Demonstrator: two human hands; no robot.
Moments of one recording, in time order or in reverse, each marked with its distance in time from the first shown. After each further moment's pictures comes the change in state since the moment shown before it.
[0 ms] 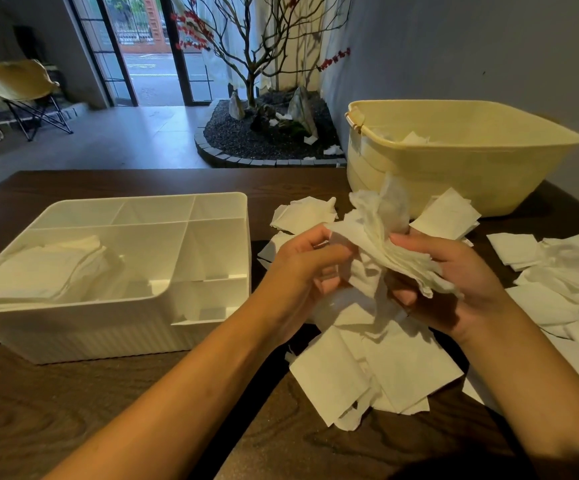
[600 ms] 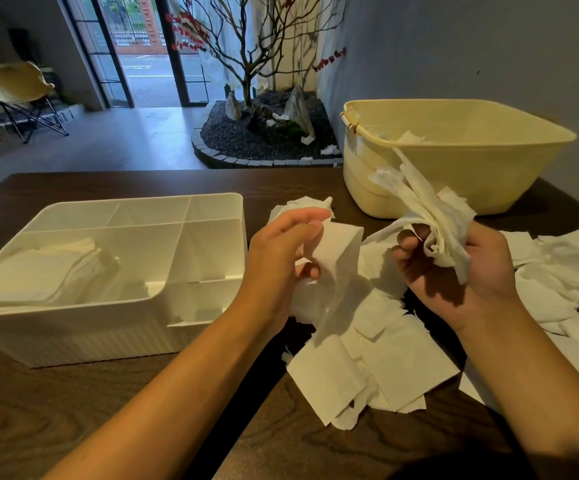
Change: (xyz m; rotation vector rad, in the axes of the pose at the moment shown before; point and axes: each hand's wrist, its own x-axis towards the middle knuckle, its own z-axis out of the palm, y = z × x) left_hand 0.001 0.011 -0.002 0.141 0.297 0.102; right_hand 0.004 -0.003 -0.007 0.341 -0.028 -0.332
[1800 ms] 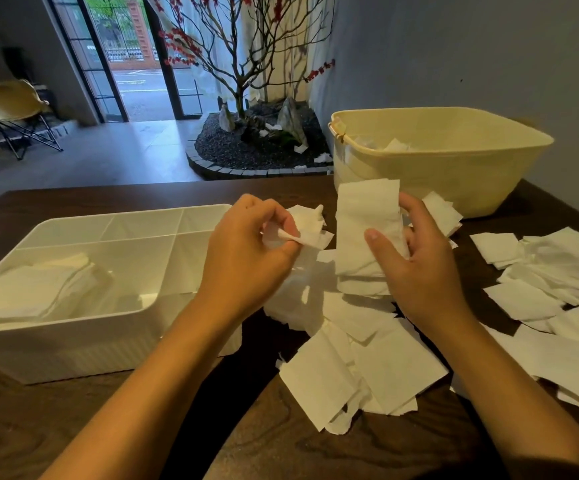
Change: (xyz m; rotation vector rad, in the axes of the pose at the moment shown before) left_hand 0.000 0.024 -0.020 0.886 0.143 0.449; right_hand -0.002 0.021 -0.003 -1.266 0.106 -0.514
